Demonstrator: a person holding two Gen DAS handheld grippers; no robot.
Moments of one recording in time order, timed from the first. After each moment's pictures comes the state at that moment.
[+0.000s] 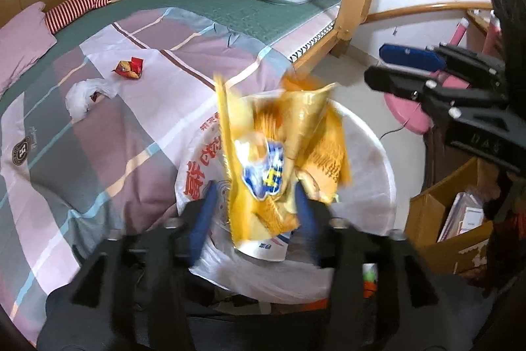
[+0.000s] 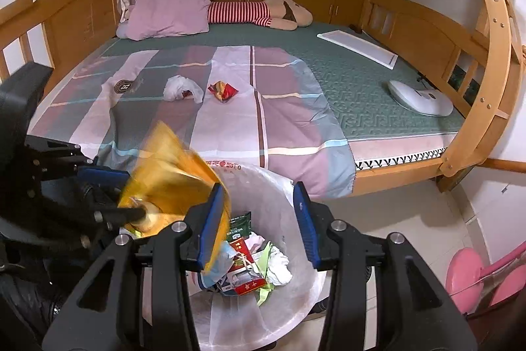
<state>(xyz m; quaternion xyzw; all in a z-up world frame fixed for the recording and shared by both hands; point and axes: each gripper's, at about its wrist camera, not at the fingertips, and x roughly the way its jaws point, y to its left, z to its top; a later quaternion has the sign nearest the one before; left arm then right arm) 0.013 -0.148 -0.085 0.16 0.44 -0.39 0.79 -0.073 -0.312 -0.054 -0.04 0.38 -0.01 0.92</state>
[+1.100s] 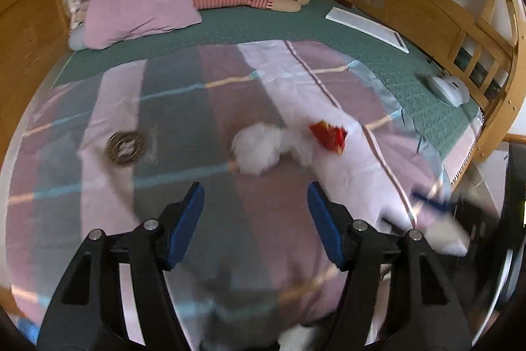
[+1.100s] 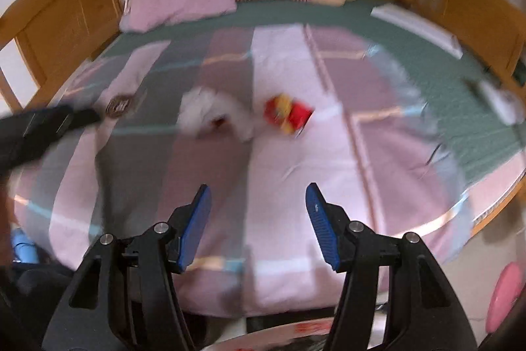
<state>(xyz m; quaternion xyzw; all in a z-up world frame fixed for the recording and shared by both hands) 0.264 -0.048 -0.084 0.03 0.43 -0.14 0.89 0.170 -0.232 -0.145 0.02 0.45 0.05 0.89</state>
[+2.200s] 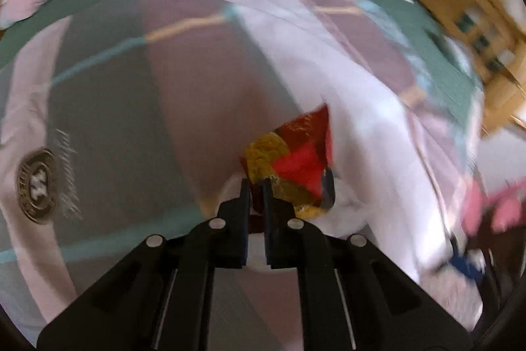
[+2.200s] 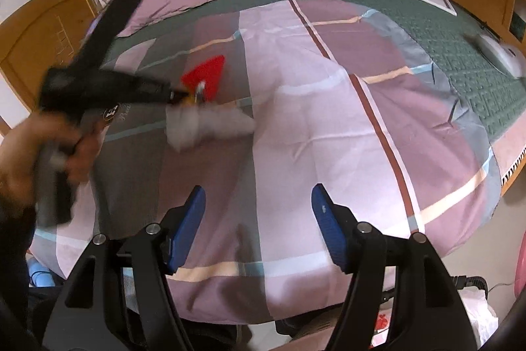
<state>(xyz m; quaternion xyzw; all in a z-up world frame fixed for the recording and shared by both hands) 0.371 -0.076 -0.189 0.04 0.55 -0.24 0.80 0.179 -0.232 -0.172 0.08 0.46 0.03 0.88</state>
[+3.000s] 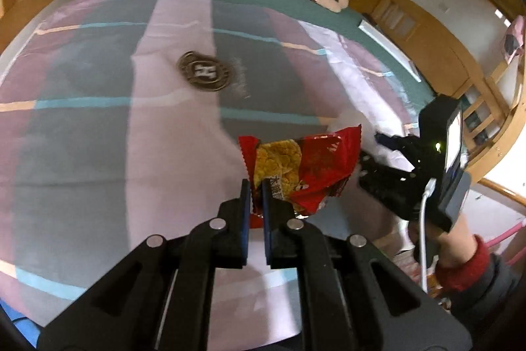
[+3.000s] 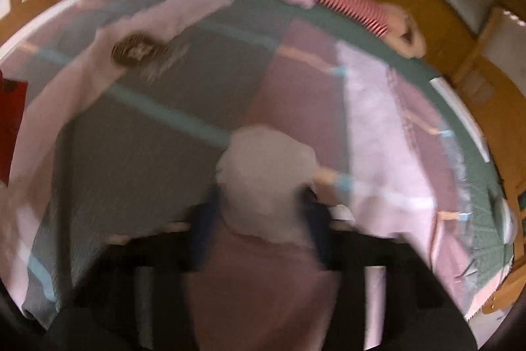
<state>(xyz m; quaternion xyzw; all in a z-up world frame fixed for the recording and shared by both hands) 0.232 0.140 -0.166 -0.11 0.47 -0.13 0.87 0.267 -0.093 -0.221 -0.19 0.43 0.11 0.88</state>
